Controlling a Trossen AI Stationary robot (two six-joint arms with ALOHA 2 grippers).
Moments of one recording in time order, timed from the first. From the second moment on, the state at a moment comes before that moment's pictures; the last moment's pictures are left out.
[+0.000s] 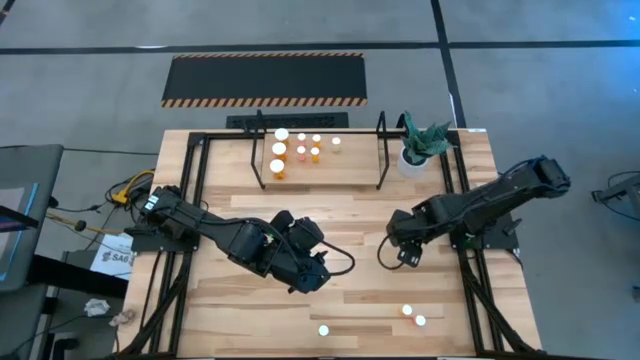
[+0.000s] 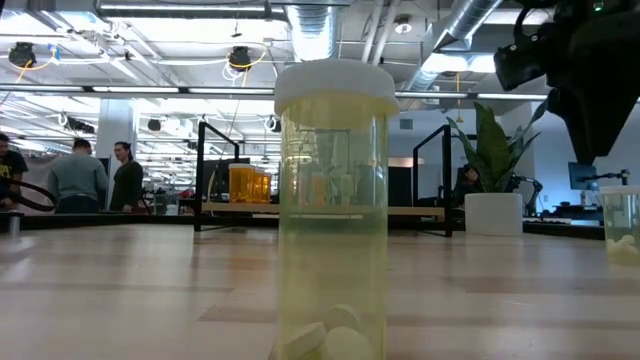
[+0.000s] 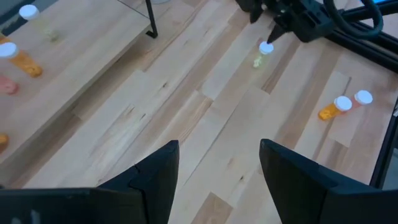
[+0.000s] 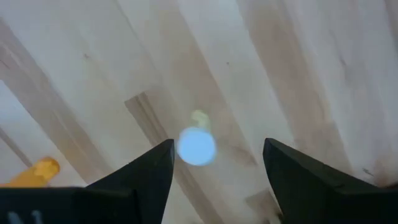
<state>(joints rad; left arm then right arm) -0.44 1.89 2.03 -1.21 -0.59 -0.92 0.28 1.33 0.94 -1.12 0.02 0.77</state>
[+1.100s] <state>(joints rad) -0.46 1.89 2.03 -1.22 -0.59 -0.94 0.38 1.52 0.84 -0.98 0.07 0.78</state>
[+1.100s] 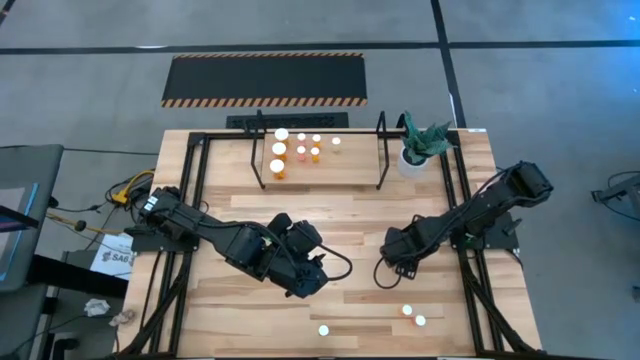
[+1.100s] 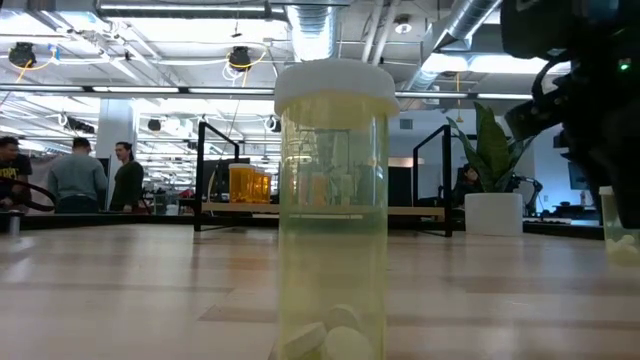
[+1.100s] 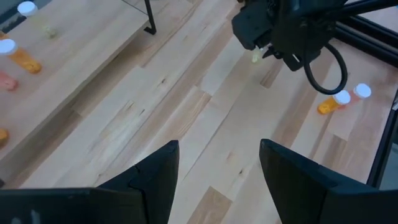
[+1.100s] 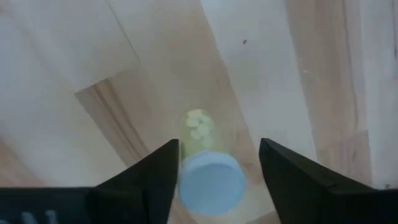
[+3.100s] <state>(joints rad) -0.29 1.77 2.02 -1.57 -0.61 -0.77 -0.35 1.96 1.71 -0.95 0.08 0.17</state>
